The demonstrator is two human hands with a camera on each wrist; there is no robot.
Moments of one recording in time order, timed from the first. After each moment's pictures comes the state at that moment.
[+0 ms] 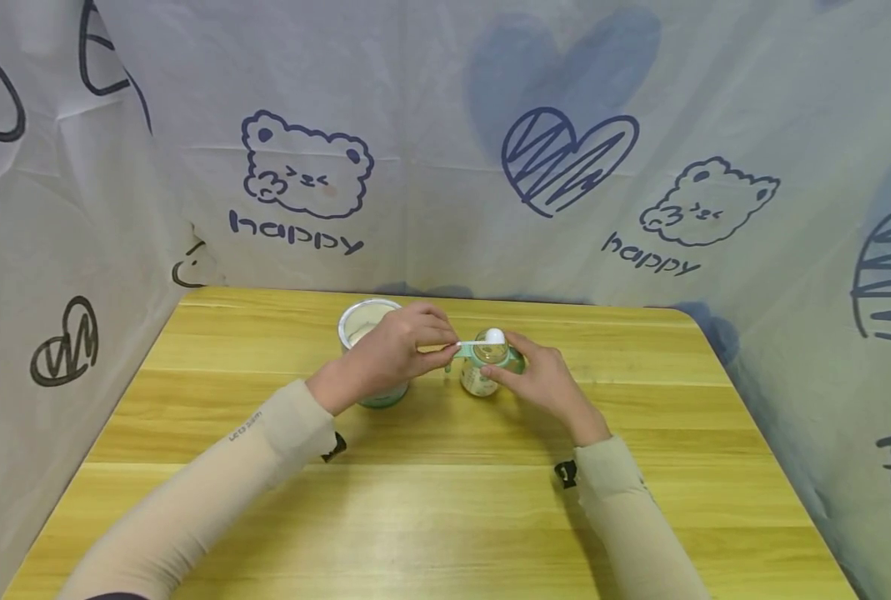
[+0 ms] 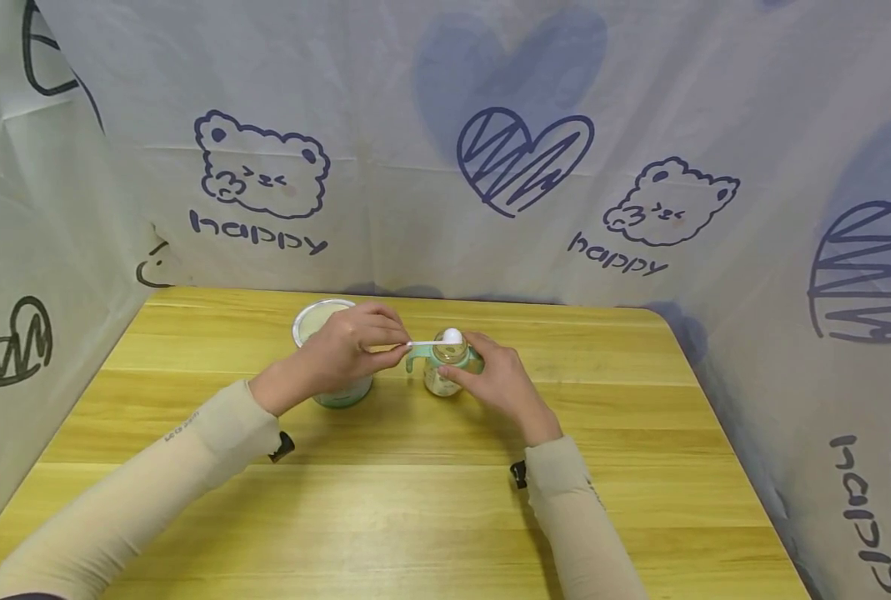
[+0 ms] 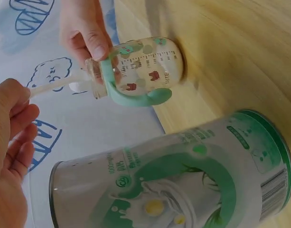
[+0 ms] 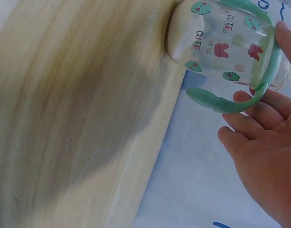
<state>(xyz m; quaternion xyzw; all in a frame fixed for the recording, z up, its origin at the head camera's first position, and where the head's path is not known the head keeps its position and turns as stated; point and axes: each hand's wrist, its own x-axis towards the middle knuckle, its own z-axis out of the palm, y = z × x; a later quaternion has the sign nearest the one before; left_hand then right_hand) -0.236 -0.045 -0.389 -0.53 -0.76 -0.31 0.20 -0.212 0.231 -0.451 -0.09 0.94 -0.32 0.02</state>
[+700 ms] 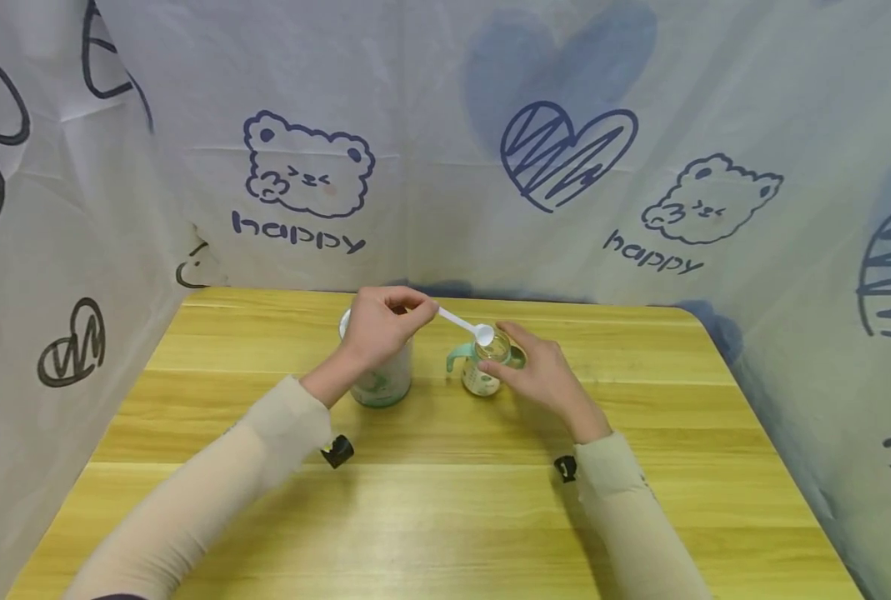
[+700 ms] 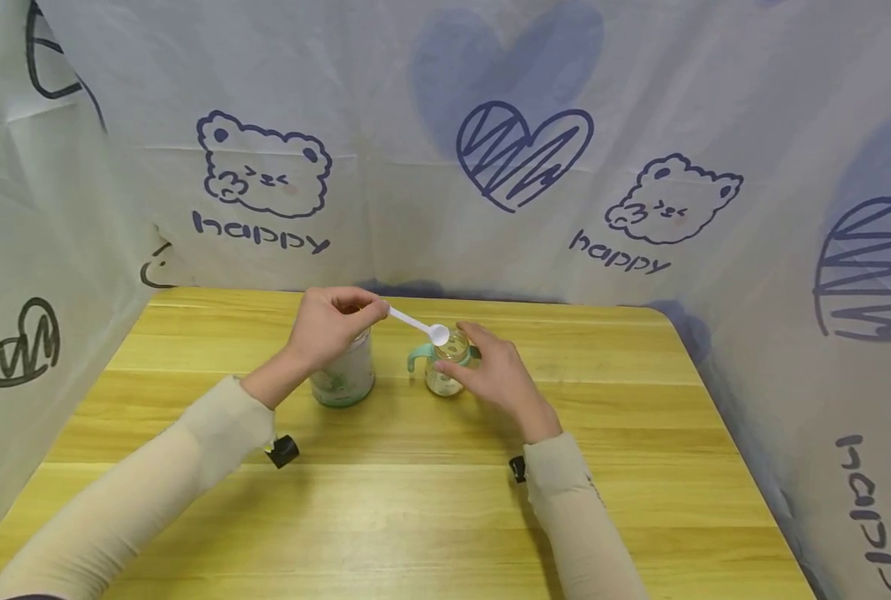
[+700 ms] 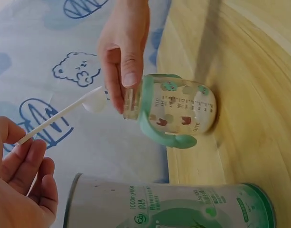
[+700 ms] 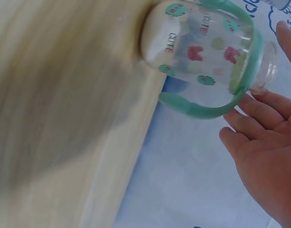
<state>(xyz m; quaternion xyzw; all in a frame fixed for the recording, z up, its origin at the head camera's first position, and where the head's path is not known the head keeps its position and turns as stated) -0.235 -0.054 -0.382 -0.17 -0.79 -0.58 0.05 -0.211 0.223 -0.441 -0.11 0.94 -0.32 0.00</state>
